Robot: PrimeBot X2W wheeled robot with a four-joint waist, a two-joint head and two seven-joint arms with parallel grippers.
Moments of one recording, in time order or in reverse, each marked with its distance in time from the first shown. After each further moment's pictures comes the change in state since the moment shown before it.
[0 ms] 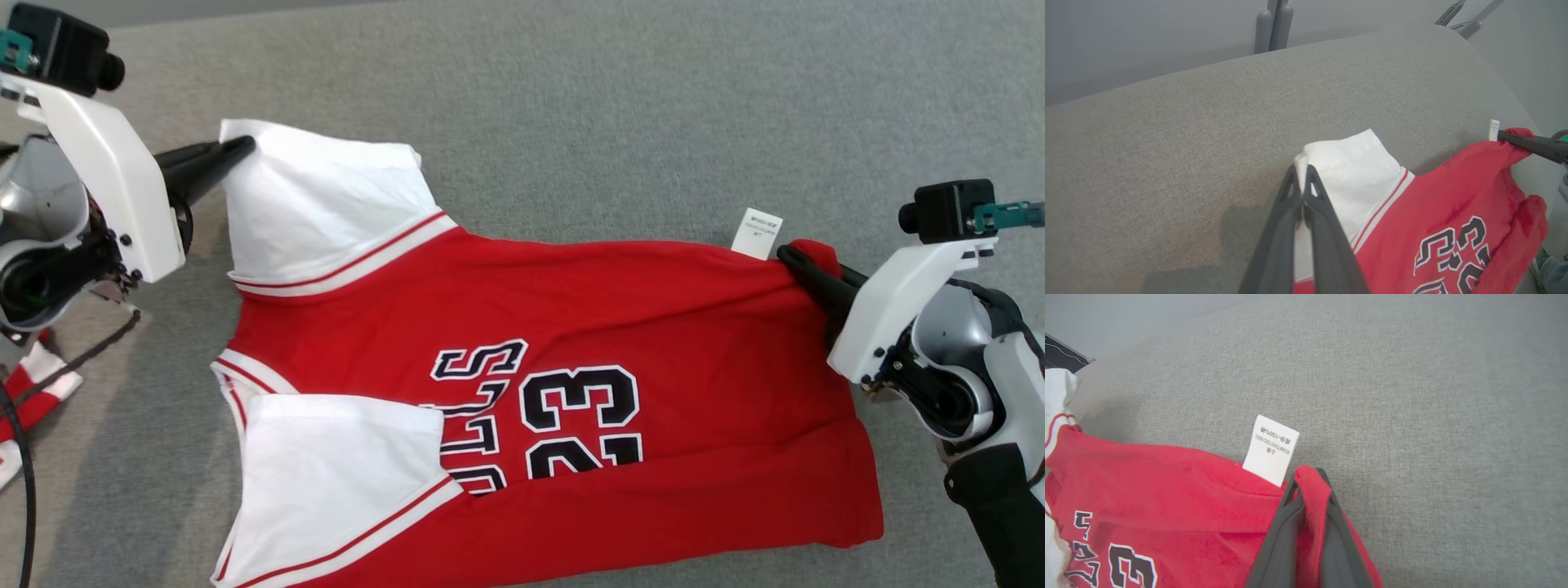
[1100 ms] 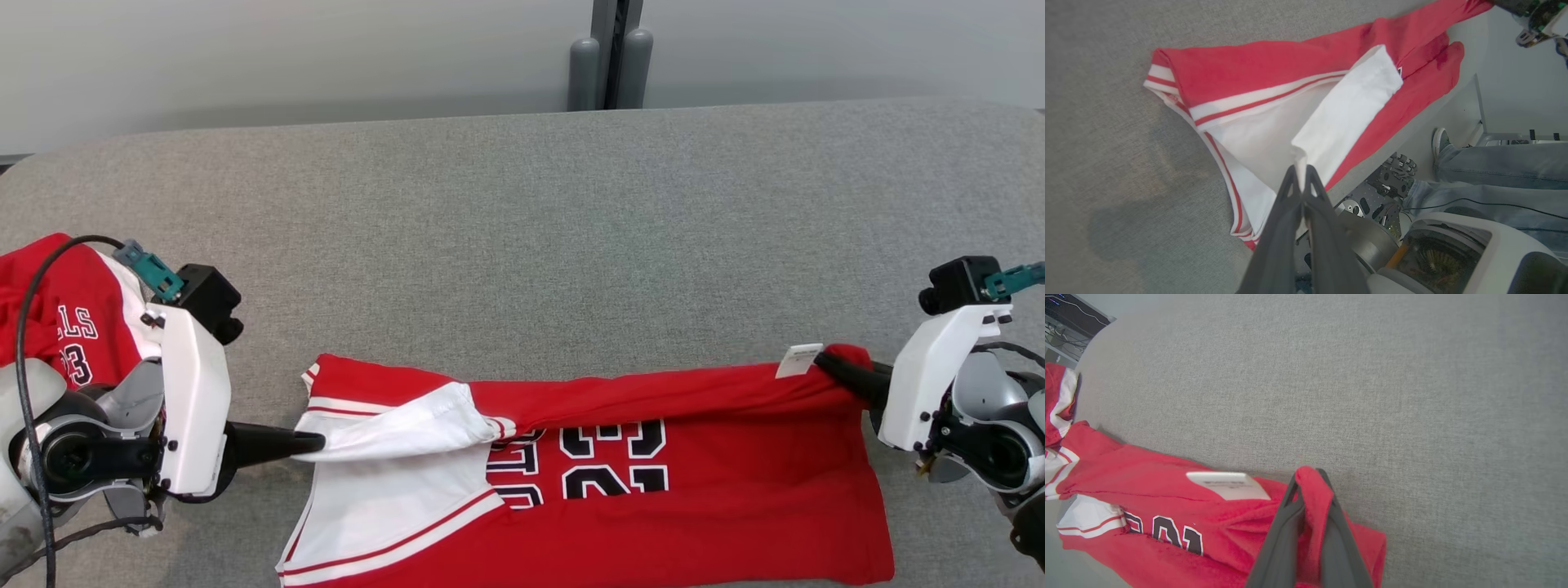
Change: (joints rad) left arm 0.239 0.136 -0.129 -0.287 -0.285 0.000 0.368; right arm 0.050 -0.209 0.205 0.088 0.269 0.000 0.055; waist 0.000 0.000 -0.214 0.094
